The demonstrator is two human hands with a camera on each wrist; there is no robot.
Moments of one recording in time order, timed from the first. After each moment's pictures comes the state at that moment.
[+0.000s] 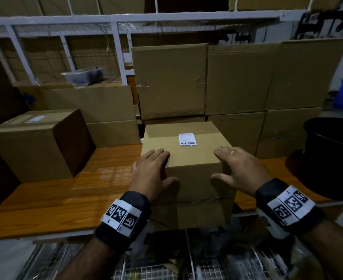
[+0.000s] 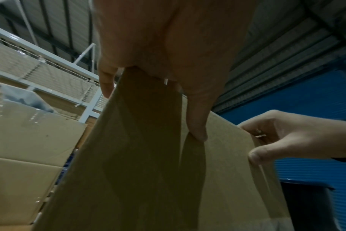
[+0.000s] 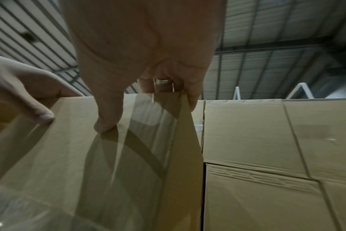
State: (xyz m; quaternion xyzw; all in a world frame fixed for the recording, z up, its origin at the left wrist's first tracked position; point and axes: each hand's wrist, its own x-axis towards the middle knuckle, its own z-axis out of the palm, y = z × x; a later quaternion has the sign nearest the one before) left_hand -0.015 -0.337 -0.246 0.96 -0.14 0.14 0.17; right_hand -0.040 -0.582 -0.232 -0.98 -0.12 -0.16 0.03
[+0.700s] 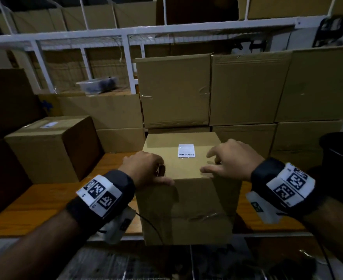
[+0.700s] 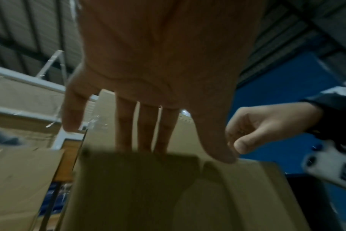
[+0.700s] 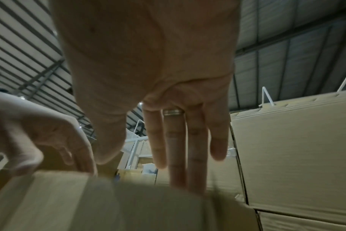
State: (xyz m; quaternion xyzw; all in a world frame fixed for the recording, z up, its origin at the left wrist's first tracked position) left_hand 0.000 -0.351 -0.178 0.99 -0.14 -0.02 0.00; right_hand -0.002 -0.583 -0.171 -0.99 -0.16 -0.05 0.04
